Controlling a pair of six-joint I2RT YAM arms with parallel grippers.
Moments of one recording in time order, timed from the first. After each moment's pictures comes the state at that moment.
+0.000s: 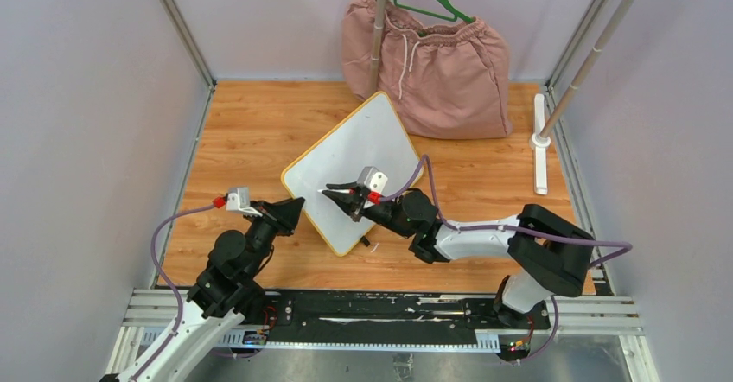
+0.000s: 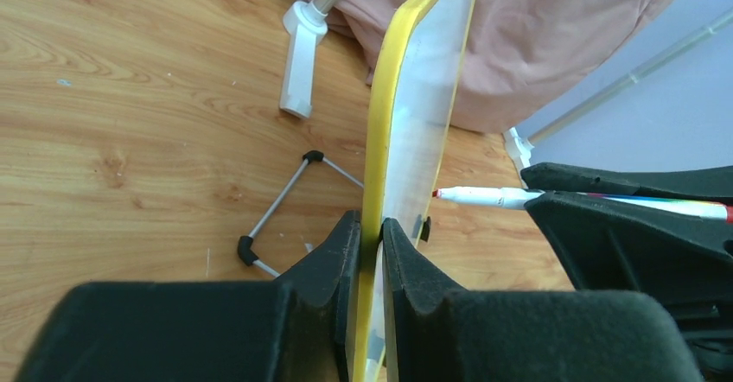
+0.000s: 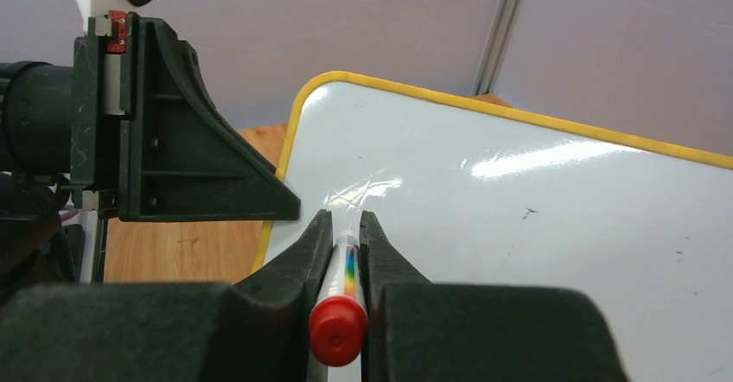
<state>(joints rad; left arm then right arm) -0.64 0.06 0.19 -0.11 -0.31 -0.67 1.08 1.52 0.66 1.11 -0.07 -0.10</state>
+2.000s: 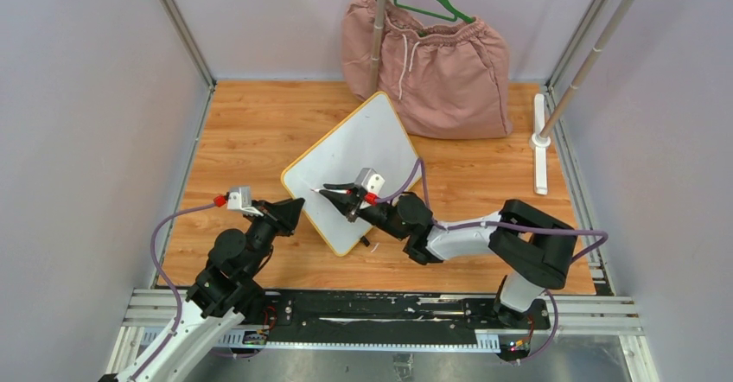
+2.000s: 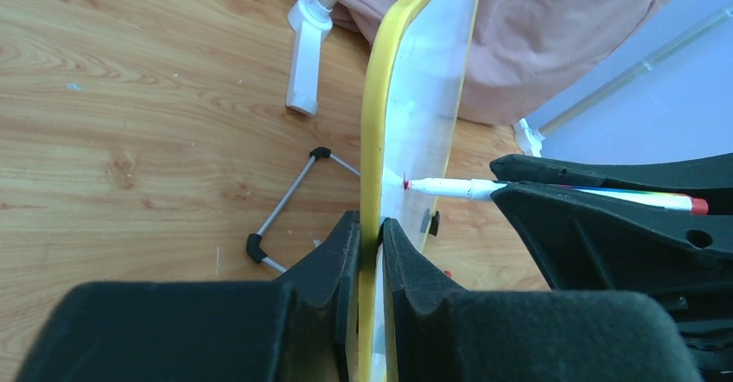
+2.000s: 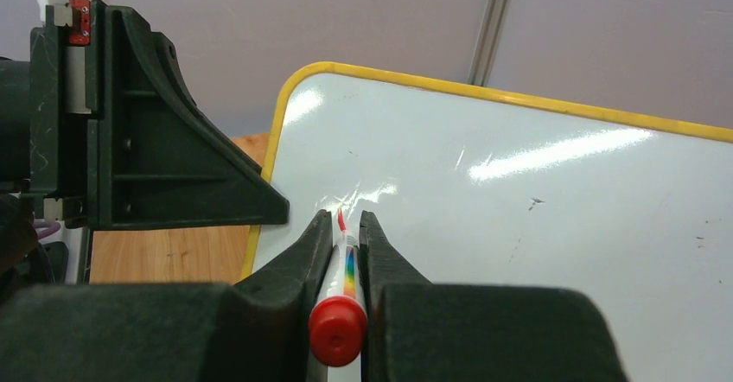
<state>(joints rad) -0.64 0.08 0.21 -0.13 -0.30 -0.64 1.10 1.64 0.67 1.25 -0.03 -0.09</state>
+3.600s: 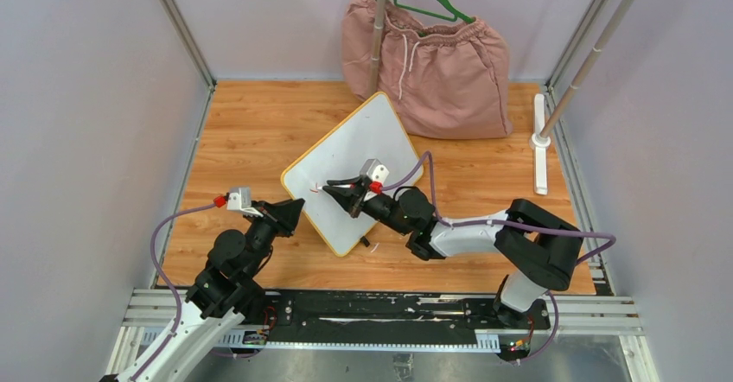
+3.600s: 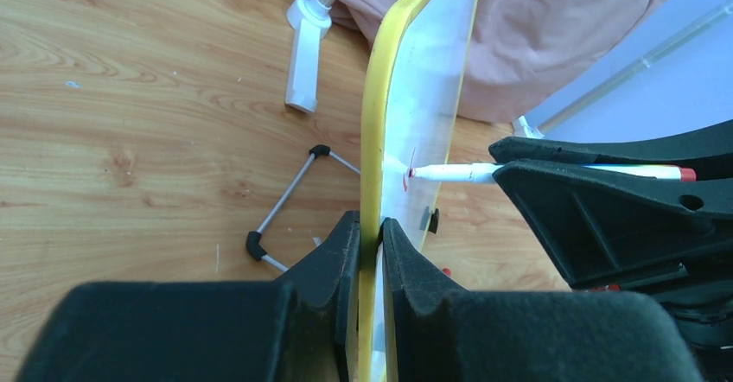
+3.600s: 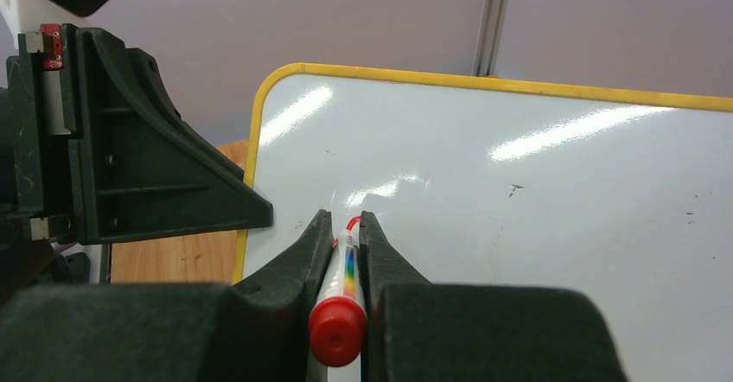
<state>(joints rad) -0.64 0.07 0.21 -0.14 -0.29 -0.64 1.06 1.61 0.68 1.19 -0.04 0.00</state>
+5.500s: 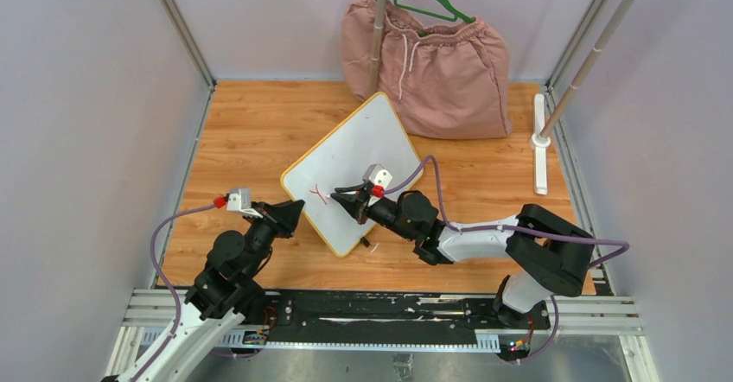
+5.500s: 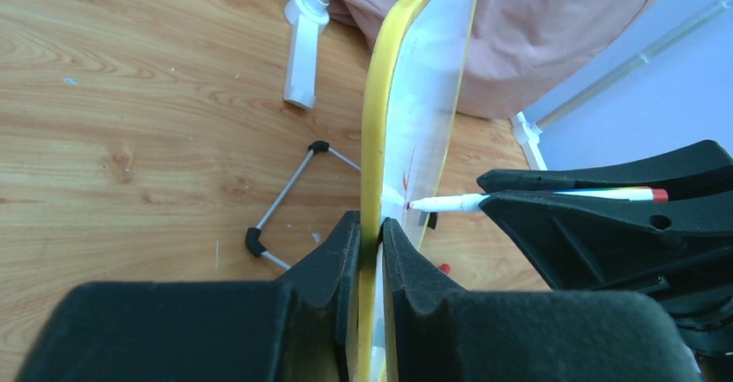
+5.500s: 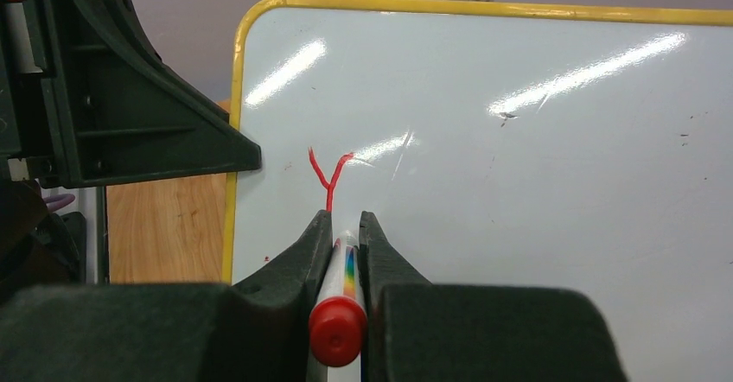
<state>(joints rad) -0.64 0.05 0.21 -0.17 -0.28 -0.64 1.07 1.54 0.61 1.09 0.00 0.01</state>
